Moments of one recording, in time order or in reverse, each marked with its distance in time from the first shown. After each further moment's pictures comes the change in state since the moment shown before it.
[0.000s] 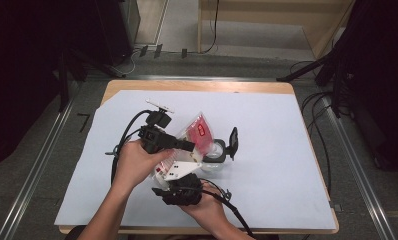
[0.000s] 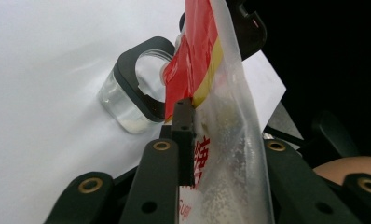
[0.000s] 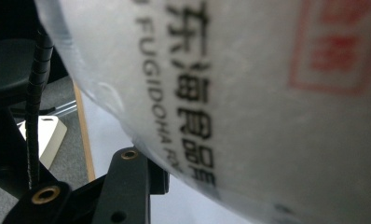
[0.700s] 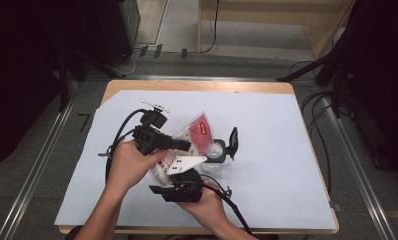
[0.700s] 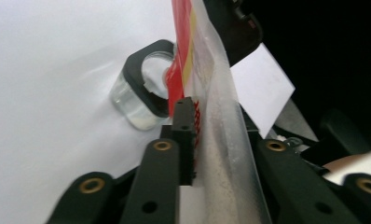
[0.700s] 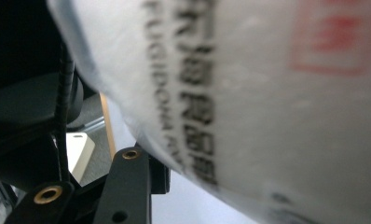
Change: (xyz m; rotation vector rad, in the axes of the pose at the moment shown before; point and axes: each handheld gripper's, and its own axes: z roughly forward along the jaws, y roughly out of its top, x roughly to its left) left arm -0.013 -0.003 -0.015 -0.004 0.073 0.032; right arm -0.004 0.011 -0.009 -0.057 0.084 0.057
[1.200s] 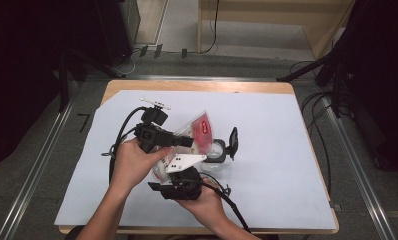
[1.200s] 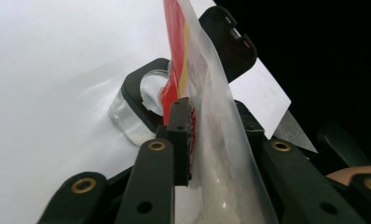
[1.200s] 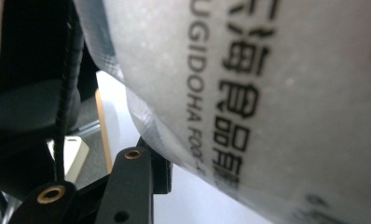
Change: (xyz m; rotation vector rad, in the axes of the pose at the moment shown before) left arm 0.000 0.004 0.000 -0.068 -0.022 0.008; right arm 0.001 0.007 -0.001 -0.021 -0.010 -0.008
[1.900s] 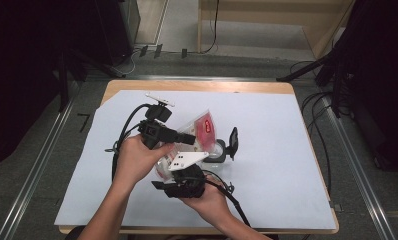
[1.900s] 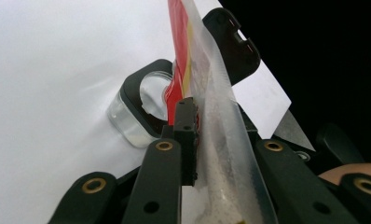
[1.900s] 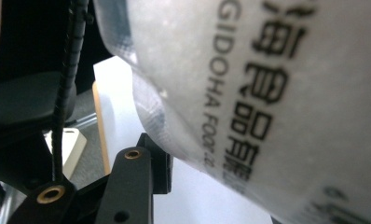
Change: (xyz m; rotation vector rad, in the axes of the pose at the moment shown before) left arm 0.000 0.010 0.007 0.030 0.007 -0.018; right arm -0.006 0.003 -0.007 0.029 -0.002 -0.018
